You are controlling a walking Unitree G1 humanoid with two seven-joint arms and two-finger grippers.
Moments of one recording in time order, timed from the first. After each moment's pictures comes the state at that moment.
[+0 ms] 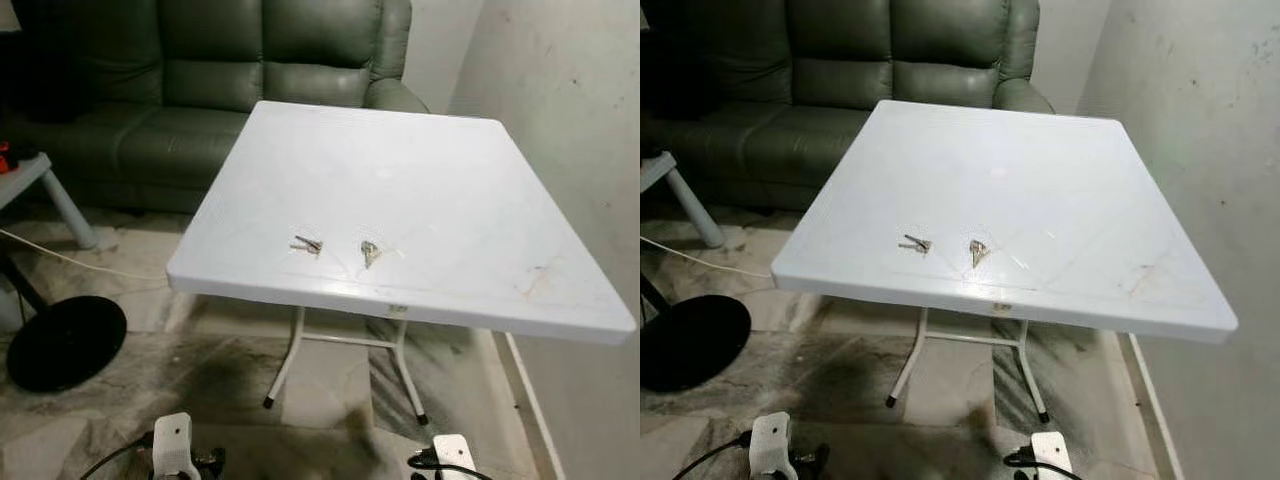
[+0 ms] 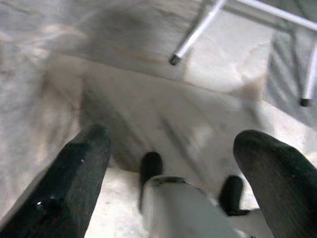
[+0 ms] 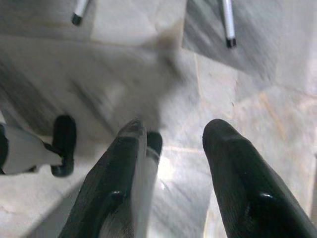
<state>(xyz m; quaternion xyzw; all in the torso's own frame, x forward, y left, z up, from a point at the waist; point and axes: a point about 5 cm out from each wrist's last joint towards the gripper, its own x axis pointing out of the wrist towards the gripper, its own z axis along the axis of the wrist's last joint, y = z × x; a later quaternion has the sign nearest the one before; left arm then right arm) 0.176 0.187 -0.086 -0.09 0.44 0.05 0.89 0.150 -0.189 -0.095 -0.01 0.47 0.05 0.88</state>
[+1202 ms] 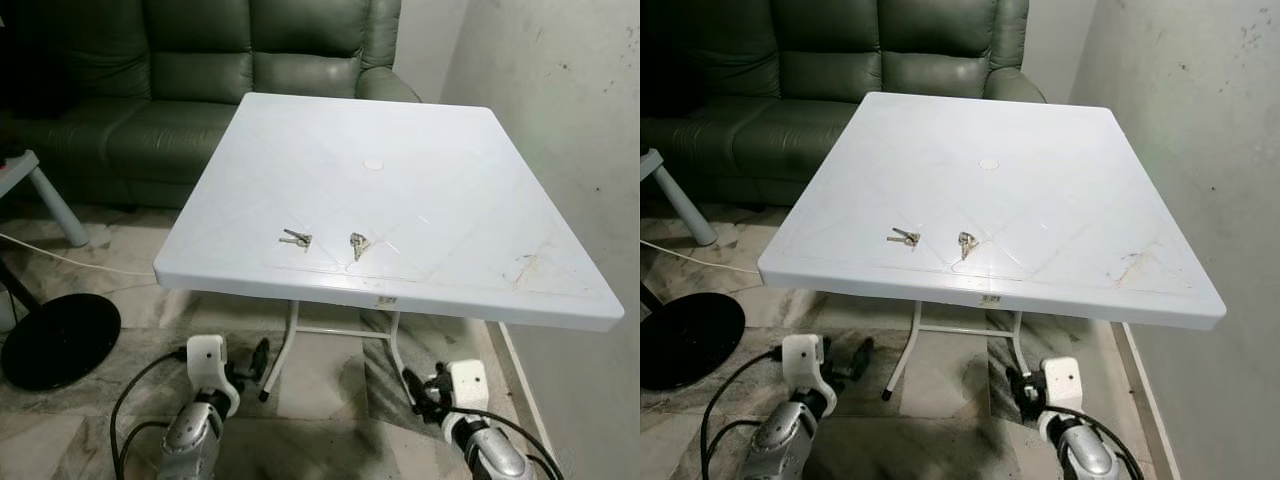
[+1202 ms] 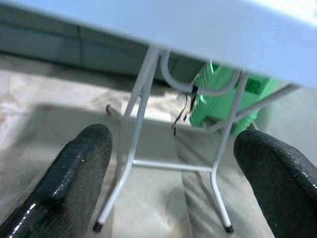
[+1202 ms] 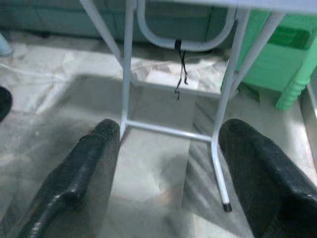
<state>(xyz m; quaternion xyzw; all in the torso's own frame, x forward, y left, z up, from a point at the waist) 0.262 0.155 -0.003 -0.10 0.11 -0.09 0.99 0.238 -0.190 -0.020 0.02 0.16 0.10 0.98</state>
